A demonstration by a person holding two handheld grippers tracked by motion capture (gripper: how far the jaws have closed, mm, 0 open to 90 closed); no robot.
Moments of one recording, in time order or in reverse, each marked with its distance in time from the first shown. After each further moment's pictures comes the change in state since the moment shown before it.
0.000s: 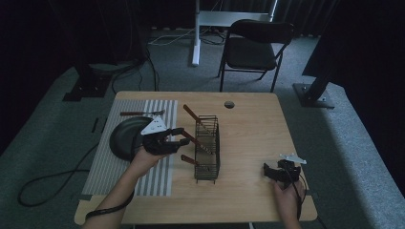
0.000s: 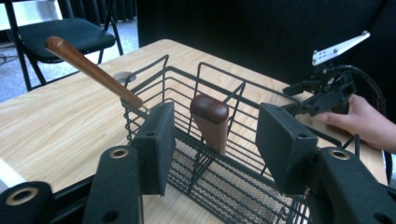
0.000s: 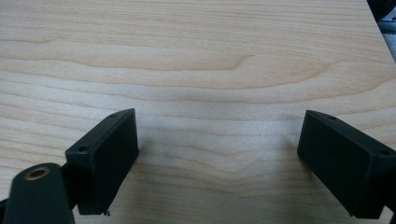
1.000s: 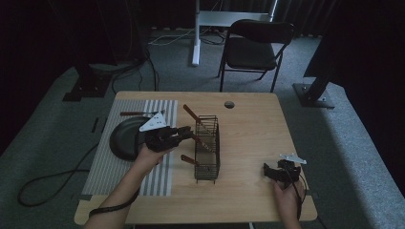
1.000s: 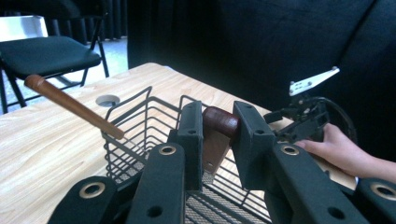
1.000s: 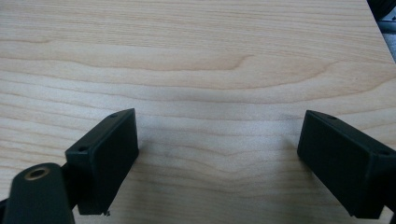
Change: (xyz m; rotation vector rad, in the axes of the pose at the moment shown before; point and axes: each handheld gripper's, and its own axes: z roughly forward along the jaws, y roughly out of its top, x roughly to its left) left arm -0.004 0.014 0.000 -0.088 -0.057 -0.035; right arm 0.000 0.000 0.000 0.000 0.000 0.000
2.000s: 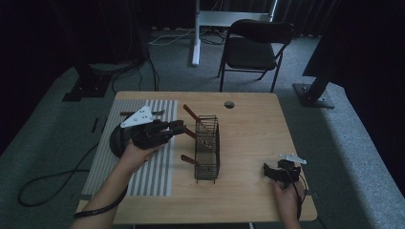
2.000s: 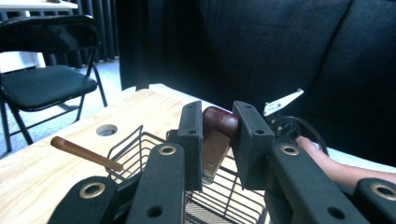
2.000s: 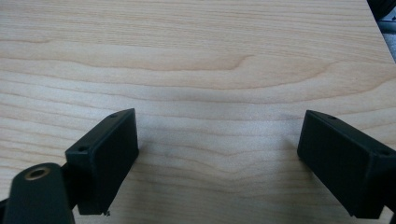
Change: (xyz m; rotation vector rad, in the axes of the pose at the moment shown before) left arm -0.018 0.043 -0.047 -0.048 -0.021 0.072; right arm 0.000 0.000 0.000 0.001 0.000 0.000
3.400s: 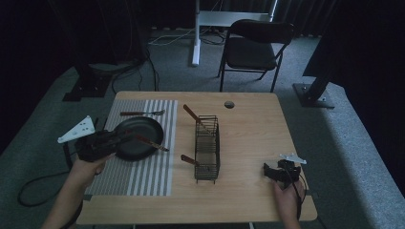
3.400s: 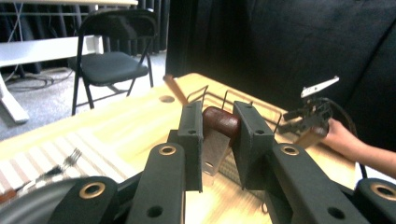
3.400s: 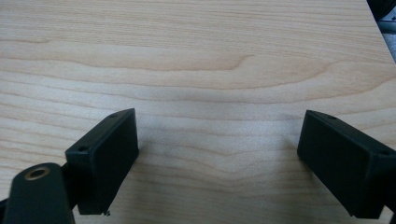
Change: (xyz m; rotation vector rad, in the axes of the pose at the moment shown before) left arm 0.027 -0.049 -0.120 0.006 0.173 -0.077; right arm 0.000 0.000 0.000 0.000 0.000 0.000
